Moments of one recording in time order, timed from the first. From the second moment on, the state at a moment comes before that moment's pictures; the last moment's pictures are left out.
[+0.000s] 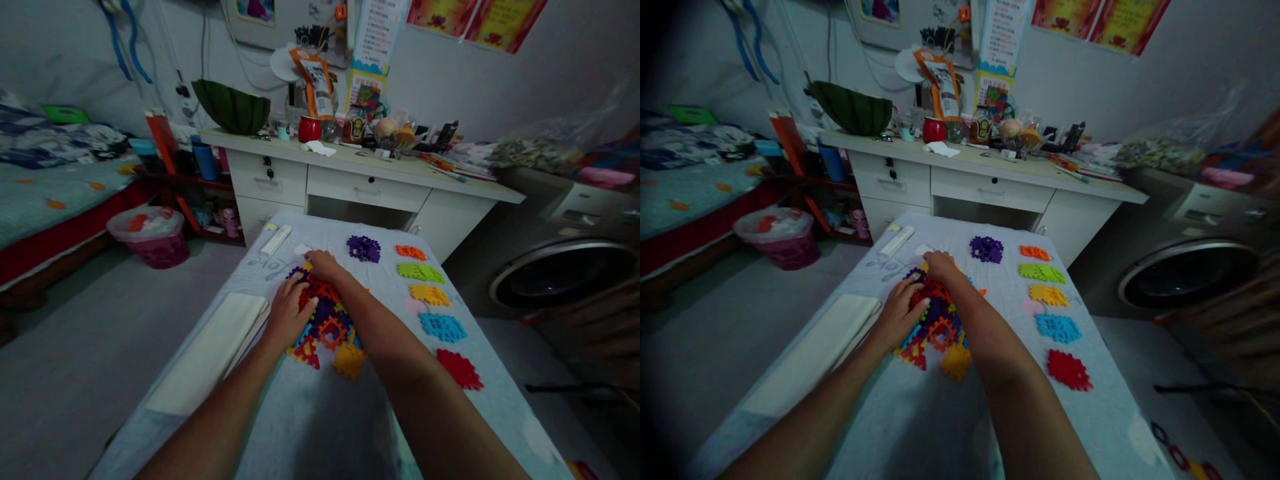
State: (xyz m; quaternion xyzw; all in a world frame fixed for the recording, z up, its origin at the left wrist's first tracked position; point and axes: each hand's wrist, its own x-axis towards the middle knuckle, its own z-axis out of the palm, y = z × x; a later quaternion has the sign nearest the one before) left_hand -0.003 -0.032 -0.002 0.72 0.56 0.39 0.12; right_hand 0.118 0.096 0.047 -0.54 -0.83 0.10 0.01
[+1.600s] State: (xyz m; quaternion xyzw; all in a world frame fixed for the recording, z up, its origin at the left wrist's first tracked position) left_hand -0.006 -0.034 0.003 0.75 0.52 0.38 0.15; right_hand 0.399 -0.007 0.065 -0.72 -0.69 0.02 0.04
